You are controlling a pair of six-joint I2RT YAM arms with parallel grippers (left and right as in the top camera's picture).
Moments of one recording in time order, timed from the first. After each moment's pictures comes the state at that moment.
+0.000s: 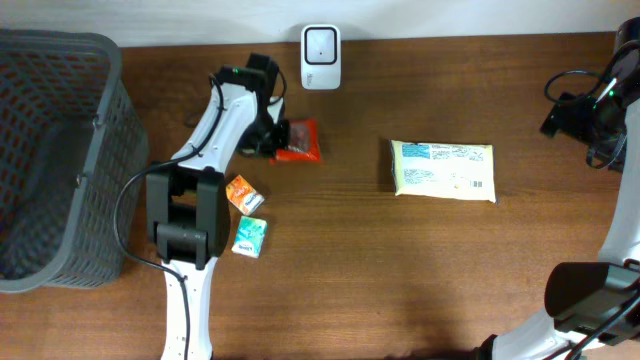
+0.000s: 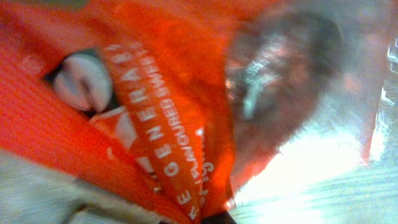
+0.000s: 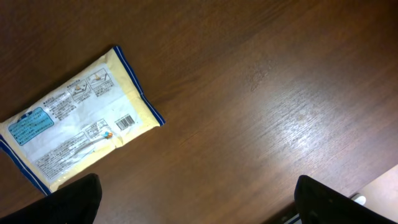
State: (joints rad) left arm -0.25 2.37 2.07 -1.24 0.11 -0.17; right arm -0.32 1.82 2.07 -1.61 0.15 0.31
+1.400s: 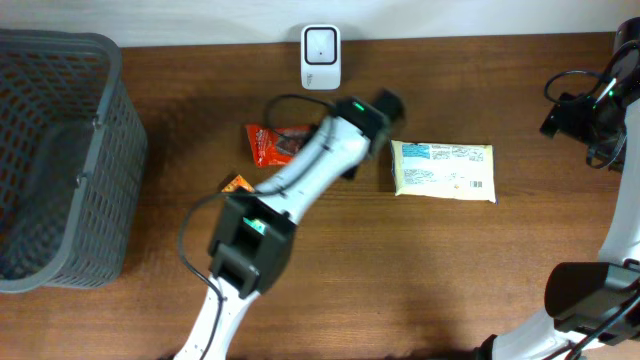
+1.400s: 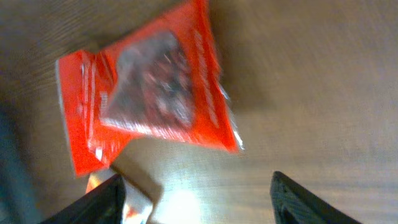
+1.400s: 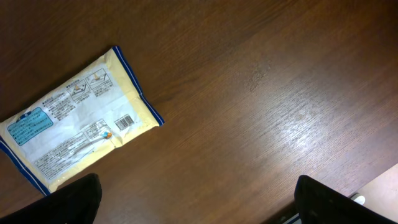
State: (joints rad) left arm -0.66 2.36 2.15 -1.29 -0.46 -0.31; right arm -0.32 1.82 2.07 -1.61 0.15 0.31
